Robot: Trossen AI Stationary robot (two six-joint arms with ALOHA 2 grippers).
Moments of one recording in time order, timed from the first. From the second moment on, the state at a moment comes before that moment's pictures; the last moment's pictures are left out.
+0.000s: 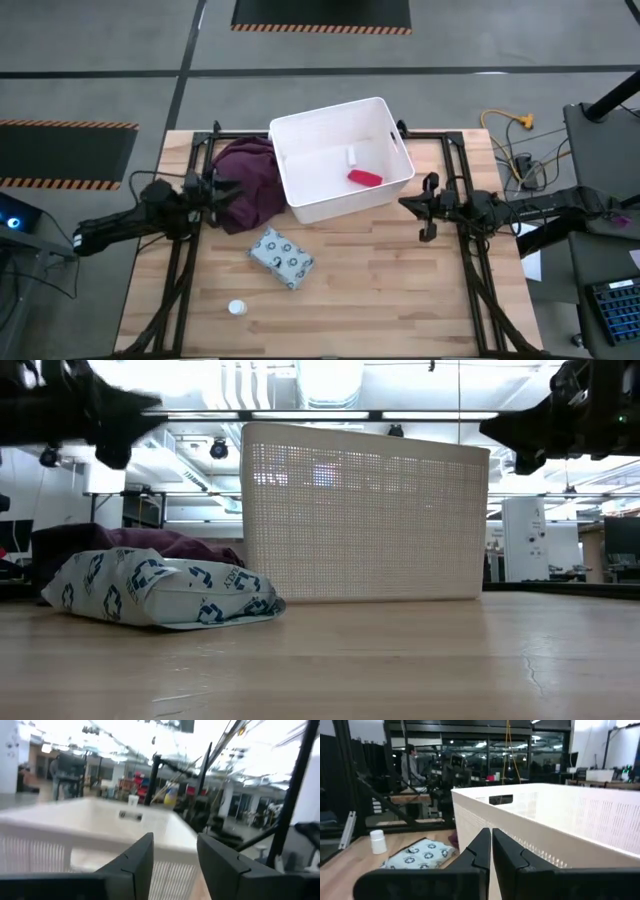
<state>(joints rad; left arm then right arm) 0.24 0.04 0.11 0.14 0.02 -0.19 0.07 0.42 0.01 0.55 0.24 0.02</state>
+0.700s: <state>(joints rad) 0.24 0.57 0.76 -0.46 0.34 0.00 0.07 0.42 0.01 0.53 0.24 0.05</state>
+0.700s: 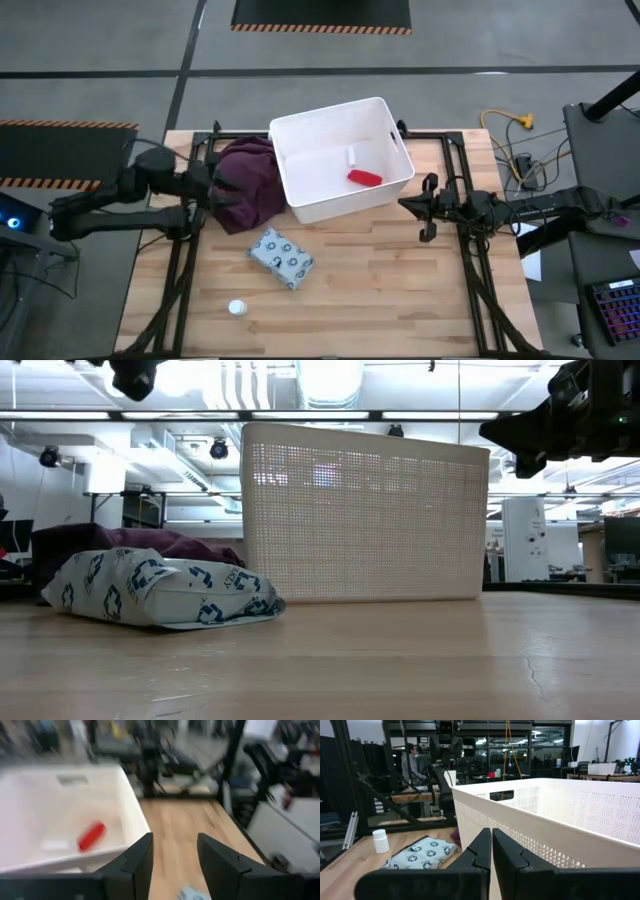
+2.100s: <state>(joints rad) -0.19 1.39 0.90 -0.50 0.53 -0.09 0.06 0.42 0.01 0.53 0.37 0.04</state>
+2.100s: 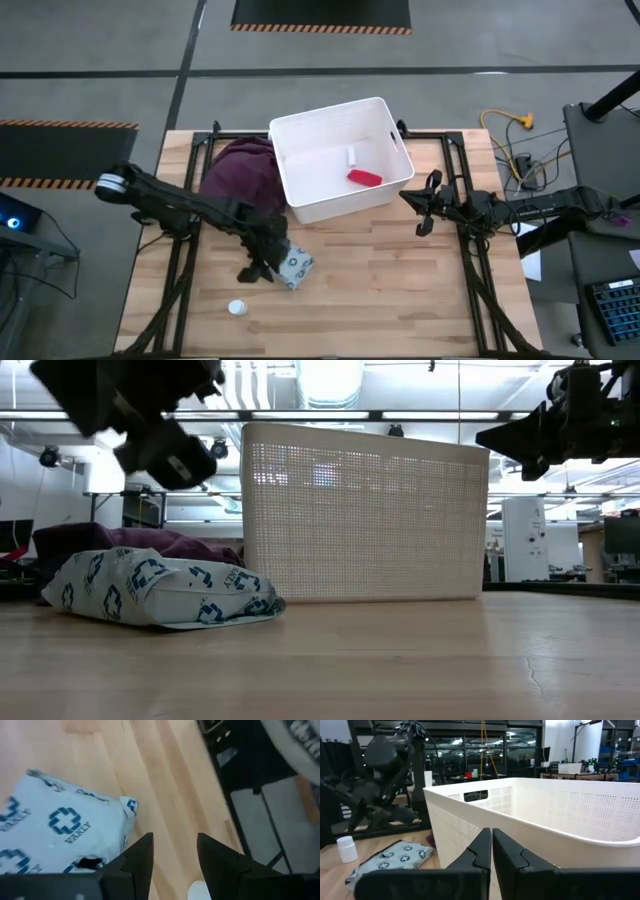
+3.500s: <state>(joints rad) -0.26 1.49 0.93 -0.58 0.18 -0.04 0.06 0.42 0.01 0.53 0.37 0.04</state>
